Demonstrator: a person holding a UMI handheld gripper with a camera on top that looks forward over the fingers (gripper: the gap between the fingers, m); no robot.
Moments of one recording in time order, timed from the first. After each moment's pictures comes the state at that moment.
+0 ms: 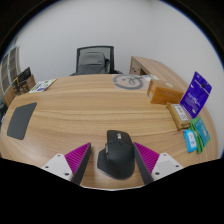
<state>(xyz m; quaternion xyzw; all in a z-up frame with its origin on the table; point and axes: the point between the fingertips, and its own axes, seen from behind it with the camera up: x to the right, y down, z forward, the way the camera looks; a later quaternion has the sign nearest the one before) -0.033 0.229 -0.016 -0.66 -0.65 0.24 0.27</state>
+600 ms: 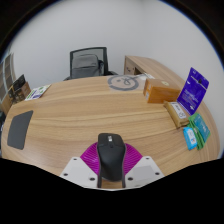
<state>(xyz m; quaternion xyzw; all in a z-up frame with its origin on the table) -0.044 0.231 -0.013 -0.69 -0.62 0.25 0.28</state>
